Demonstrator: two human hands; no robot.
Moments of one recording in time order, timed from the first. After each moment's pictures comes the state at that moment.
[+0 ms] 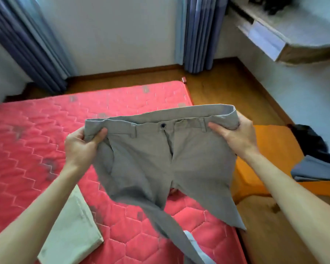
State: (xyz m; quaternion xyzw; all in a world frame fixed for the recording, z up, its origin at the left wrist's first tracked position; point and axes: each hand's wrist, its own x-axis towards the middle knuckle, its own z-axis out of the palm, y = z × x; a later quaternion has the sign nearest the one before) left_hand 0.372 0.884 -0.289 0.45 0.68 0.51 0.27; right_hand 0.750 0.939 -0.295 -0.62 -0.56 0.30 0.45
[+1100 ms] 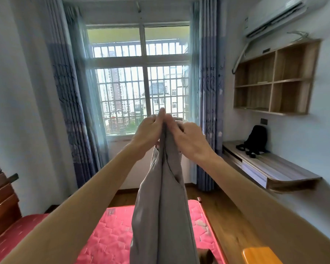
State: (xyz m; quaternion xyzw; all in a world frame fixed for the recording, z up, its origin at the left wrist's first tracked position) left_hand 0.441 0.746 0.243 0.63 0.53 0.52 0.22; right_hand 0.570 0.759 0.219 -0.36 -0.76 0.19 0.51
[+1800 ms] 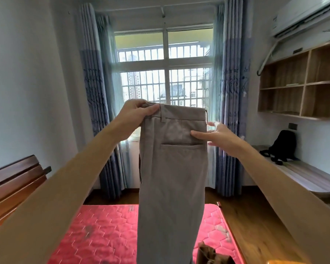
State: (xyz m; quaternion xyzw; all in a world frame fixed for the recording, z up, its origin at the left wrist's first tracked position) left_hand 0.317 0.723 0.283 0.64 0.46 0.58 0.23; right_hand 0.574 0.818 0.218 -0.38 -0.73 0.40 0.41
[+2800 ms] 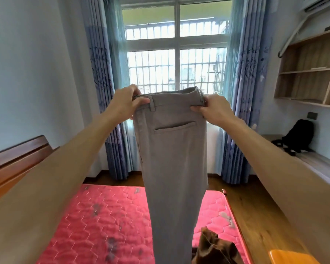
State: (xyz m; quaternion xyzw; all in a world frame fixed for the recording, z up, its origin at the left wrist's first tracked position) left_hand 0.240 0.790 0.259 0.66 0.61 0.42 -0.12; right_hand 0.515 0.875 0.239 -0.43 -0.80 0.05 0.42
